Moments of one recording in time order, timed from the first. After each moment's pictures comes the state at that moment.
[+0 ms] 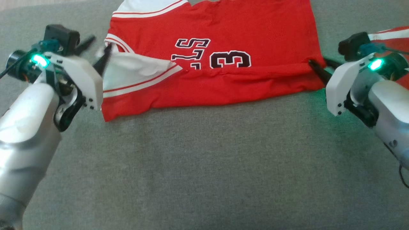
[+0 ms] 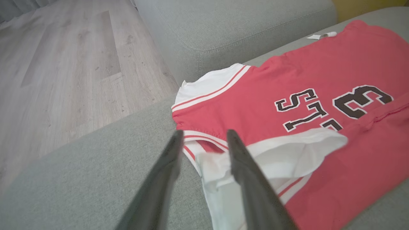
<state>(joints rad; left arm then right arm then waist) -0.88 0.49 -0.73 0.59 -0.65 -0.12 0.26 -0.97 -0.52 1.12 0.81 0.84 0.13 0.10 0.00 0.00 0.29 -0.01</state>
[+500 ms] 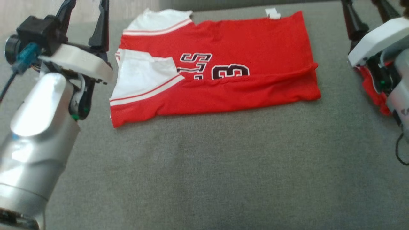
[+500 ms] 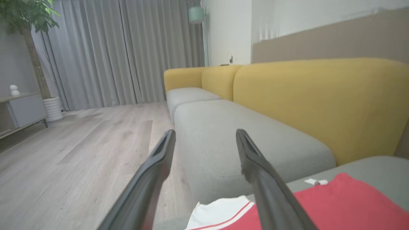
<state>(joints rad) -0.91 0.37 -0.62 0.61 -0.64 0.00 -0.20 -1.06 -0.44 0.85 0.98 0.88 0.13 -0.24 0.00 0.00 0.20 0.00</state>
